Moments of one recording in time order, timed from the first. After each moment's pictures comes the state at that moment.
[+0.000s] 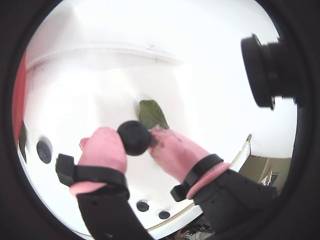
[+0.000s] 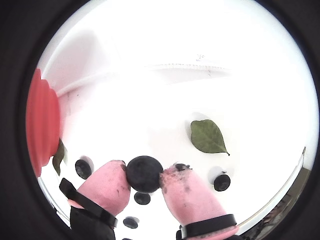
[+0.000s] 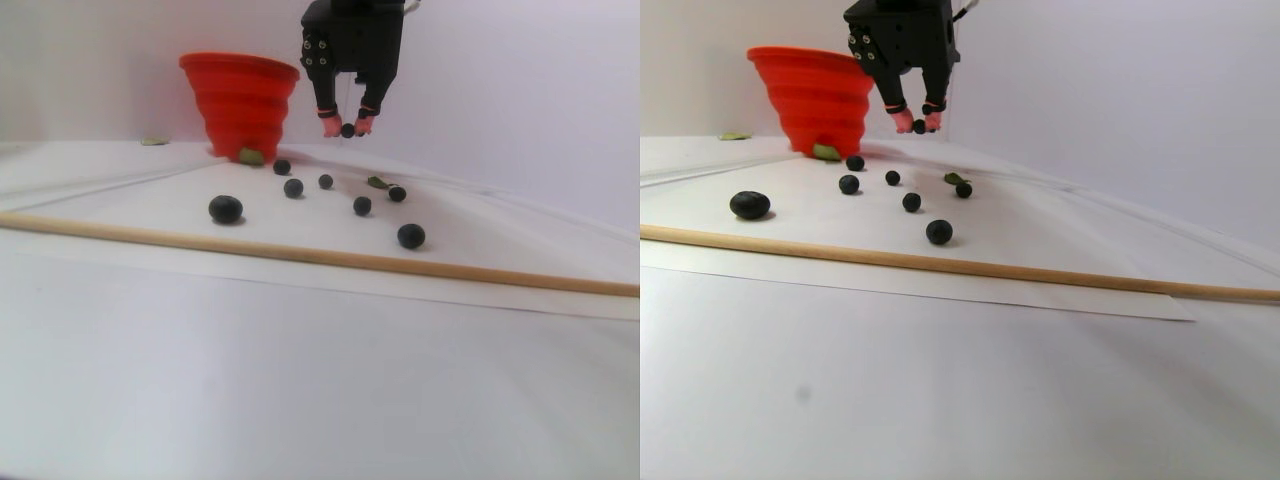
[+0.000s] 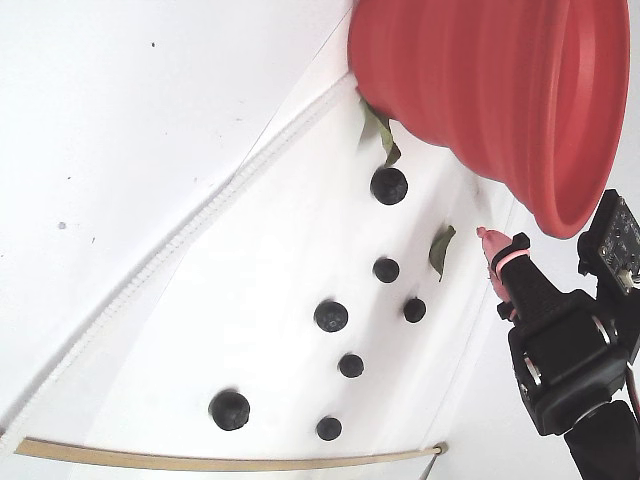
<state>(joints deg) 10.4 112.9 127.0 1.3 -87.2</state>
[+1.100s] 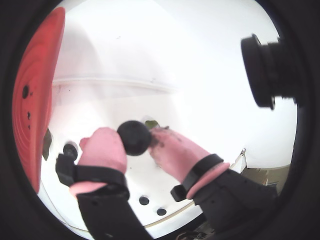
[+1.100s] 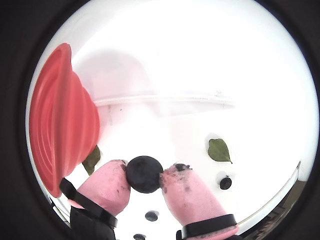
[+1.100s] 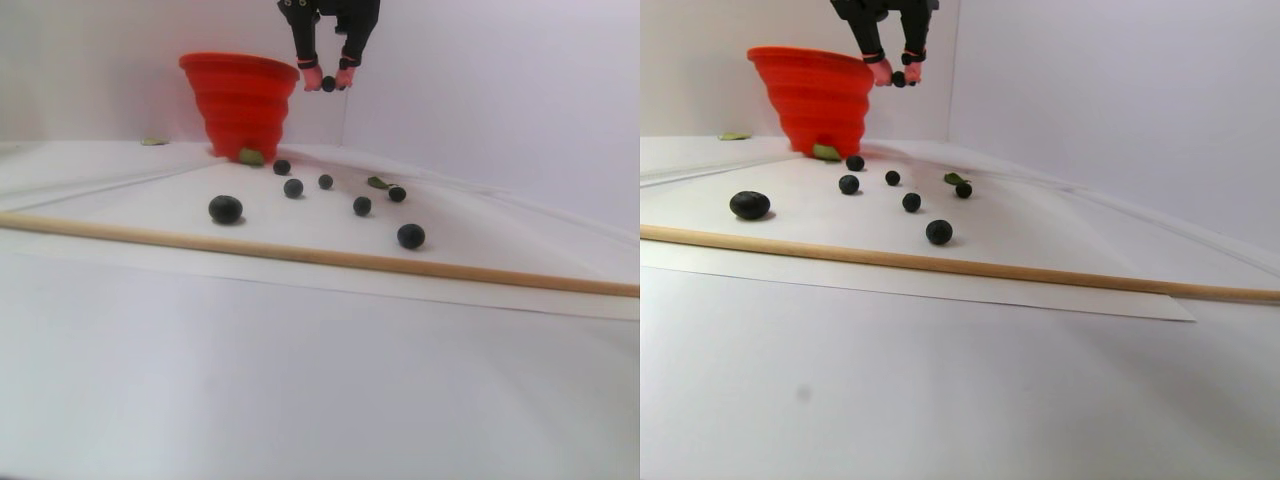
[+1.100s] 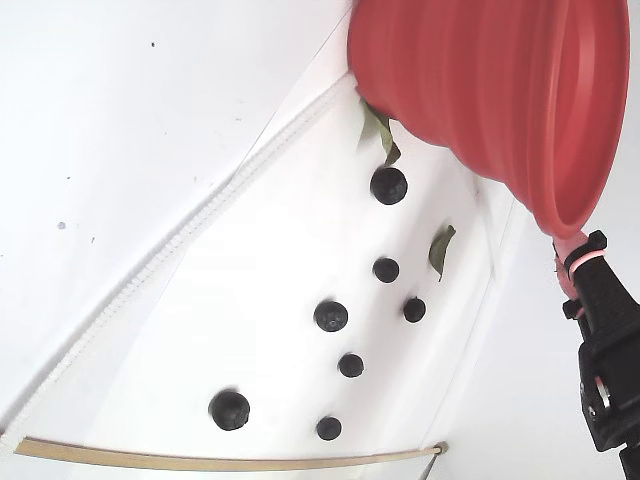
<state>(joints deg) 6.2 125.0 127.1 7.7 -88.7</state>
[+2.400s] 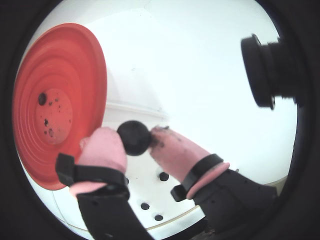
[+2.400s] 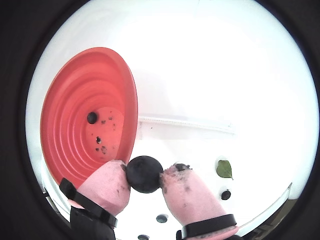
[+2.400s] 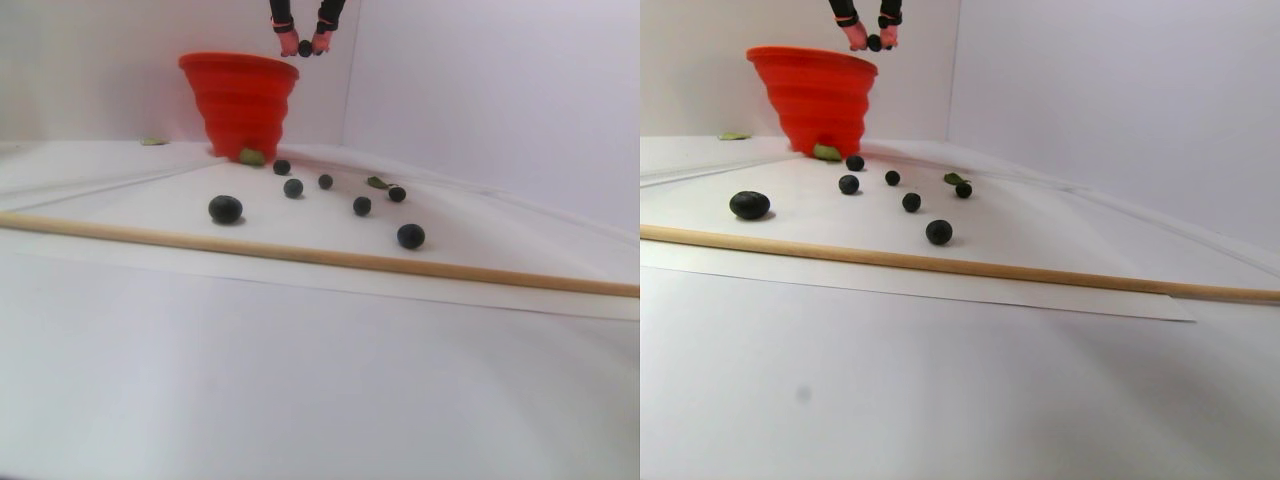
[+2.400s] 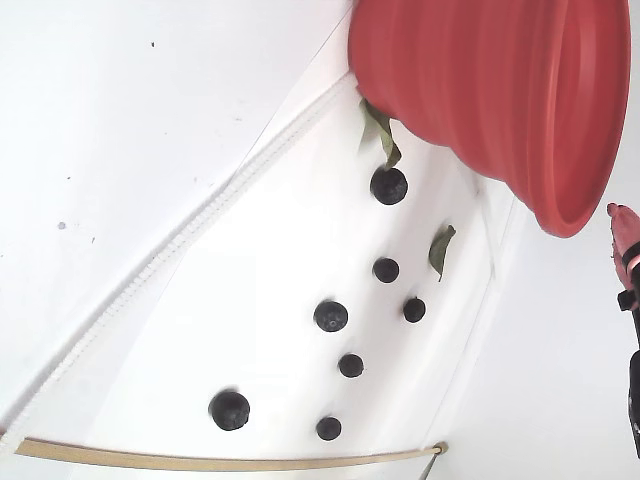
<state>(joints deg) 1.4 132.5 126.9 8.8 -93.2</state>
